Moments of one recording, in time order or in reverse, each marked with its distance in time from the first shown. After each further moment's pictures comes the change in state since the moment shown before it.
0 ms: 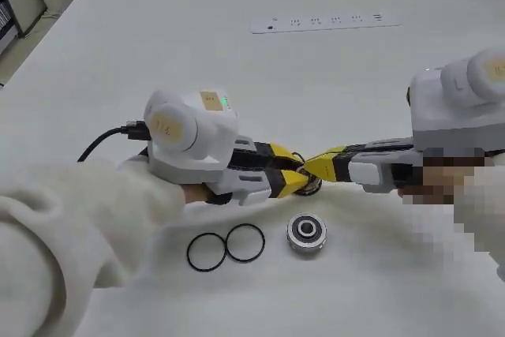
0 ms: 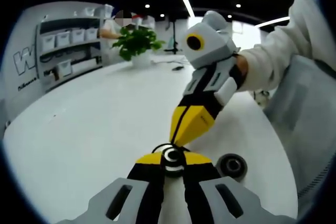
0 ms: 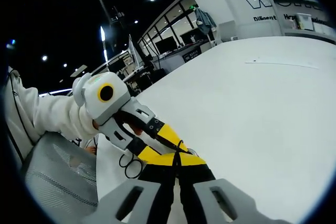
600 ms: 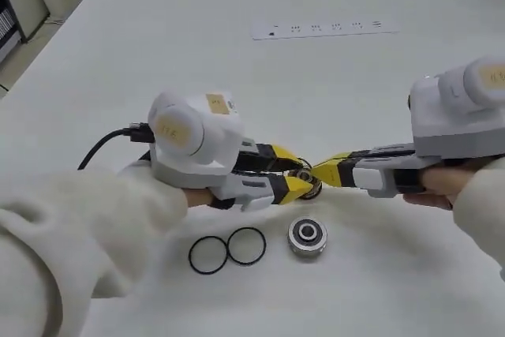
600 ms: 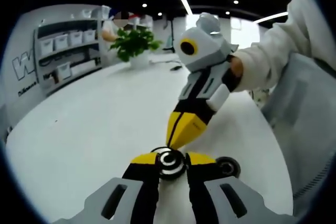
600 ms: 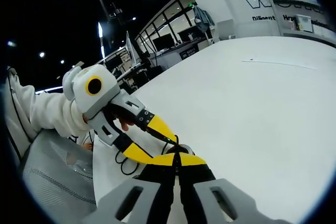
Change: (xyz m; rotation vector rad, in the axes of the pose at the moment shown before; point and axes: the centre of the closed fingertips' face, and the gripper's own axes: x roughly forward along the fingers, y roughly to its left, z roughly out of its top) left arm -0.007 -0.006 0.010 0.030 0.016 0.004; right arm -0.003 -0.005 -0.005 -0.014 0.024 -0.027
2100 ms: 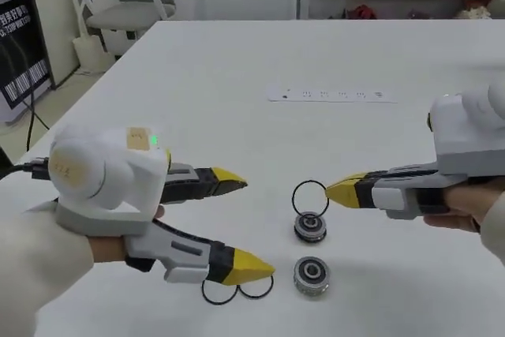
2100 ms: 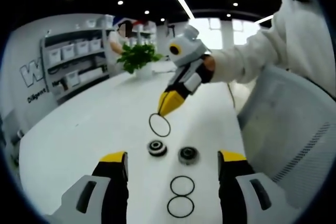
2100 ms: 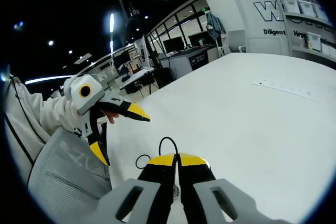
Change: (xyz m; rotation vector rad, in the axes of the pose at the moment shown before) left arm -0.109 -0.043 0.018 0.024 -0.032 0.067; right arm -0.035 0.049 0.039 -0.111 -0.008 0.028
